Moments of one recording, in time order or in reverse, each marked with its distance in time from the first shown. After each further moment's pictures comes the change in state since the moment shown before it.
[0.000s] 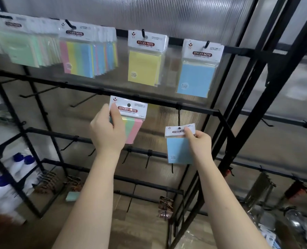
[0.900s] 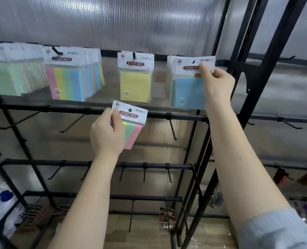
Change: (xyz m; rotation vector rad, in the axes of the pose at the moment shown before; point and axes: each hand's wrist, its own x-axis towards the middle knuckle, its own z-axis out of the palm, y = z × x) left_hand 0.043 -0.006 0.013 -0.049 -0.208 0.012; right_hand 0.012 -0.172 -0.024 0.258 0.300 -0.365
